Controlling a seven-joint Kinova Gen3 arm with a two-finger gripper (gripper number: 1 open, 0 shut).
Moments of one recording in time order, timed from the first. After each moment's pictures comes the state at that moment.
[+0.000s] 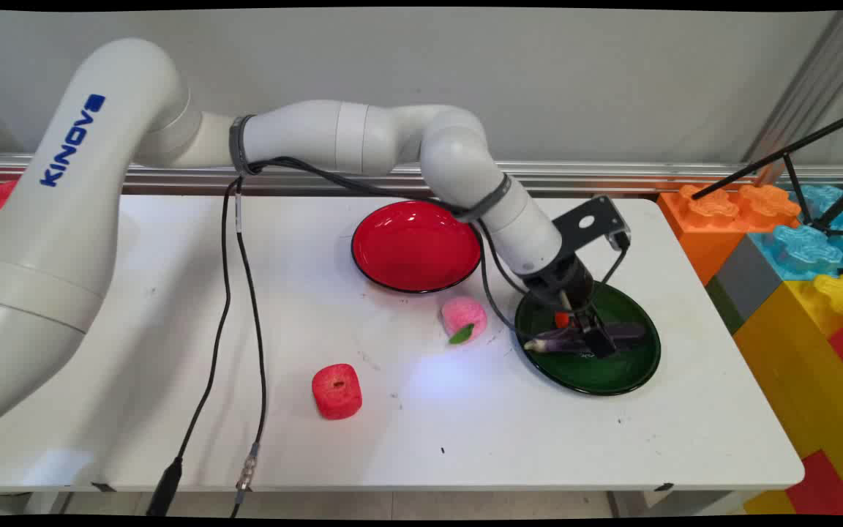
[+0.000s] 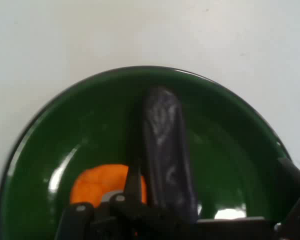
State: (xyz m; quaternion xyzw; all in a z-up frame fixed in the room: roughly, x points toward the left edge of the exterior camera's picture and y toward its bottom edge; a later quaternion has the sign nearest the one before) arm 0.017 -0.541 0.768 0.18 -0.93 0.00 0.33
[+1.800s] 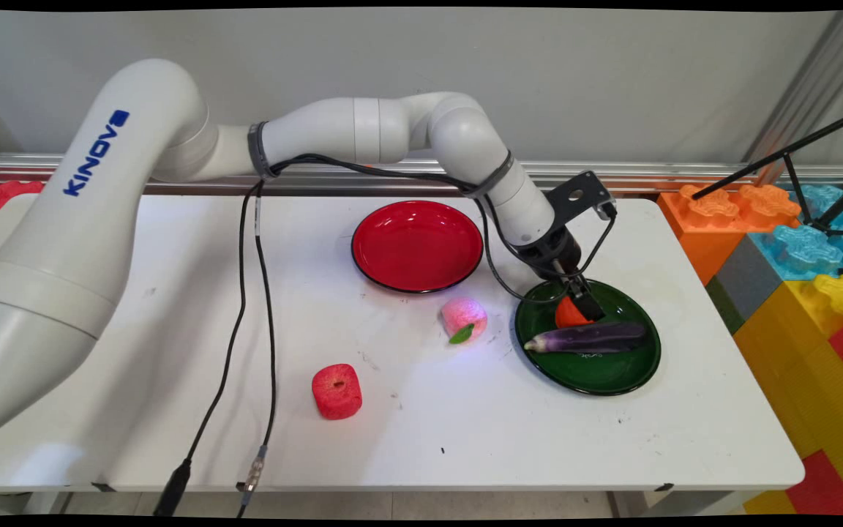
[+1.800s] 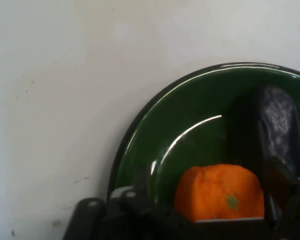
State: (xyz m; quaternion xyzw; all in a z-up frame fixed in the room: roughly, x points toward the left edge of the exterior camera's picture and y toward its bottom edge) arm 0.029 -0.598 0.756 0.22 -0.92 0.02 0.32
